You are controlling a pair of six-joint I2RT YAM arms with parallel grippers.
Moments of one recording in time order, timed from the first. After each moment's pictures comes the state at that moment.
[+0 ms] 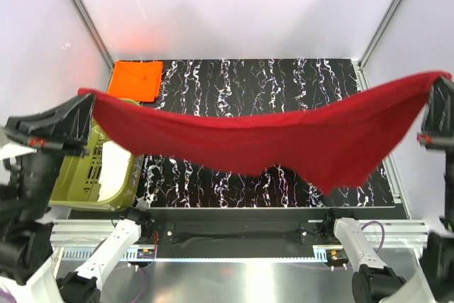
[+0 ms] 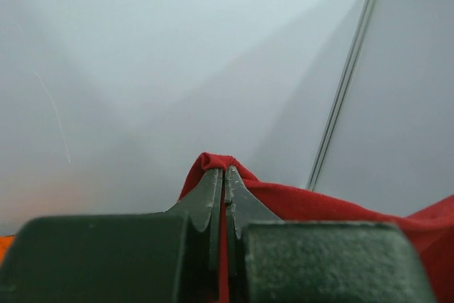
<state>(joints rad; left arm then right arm) -0.25 0.67 1.70 -0.58 0.12 -0.25 -0.10 0.81 2.03 -0.65 -0.08 0.39</state>
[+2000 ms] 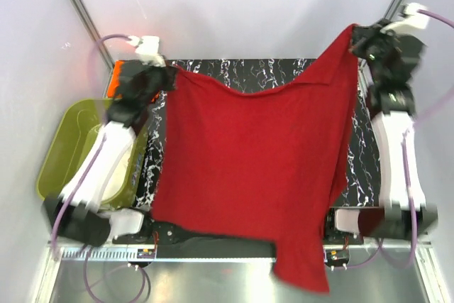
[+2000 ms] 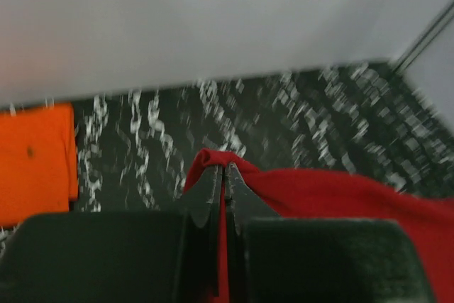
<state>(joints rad) -0.25 1.15 1.24 -0.12 0.11 -0.17 -0.10 1.20 1.52 -0.10 -0.11 0.39</state>
